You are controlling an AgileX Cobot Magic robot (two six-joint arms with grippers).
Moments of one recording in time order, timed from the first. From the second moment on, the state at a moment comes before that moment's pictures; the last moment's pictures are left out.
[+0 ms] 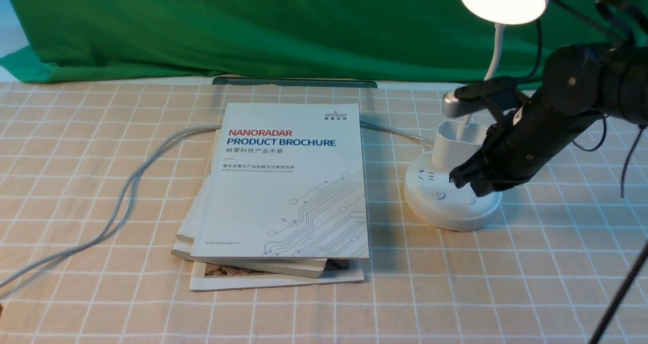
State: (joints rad) right arm 0.31 1.81 -1.31 0.12 0.74 -0.20; left arm 0.04 0.00 0.01 -0.08 0.22 0.07
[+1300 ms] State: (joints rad) right arm 0.32 0.50 -0.41 0.10 -0.04 -0.28; left arm 0.04 0.00 0.01 -0.08 0.22 0.07
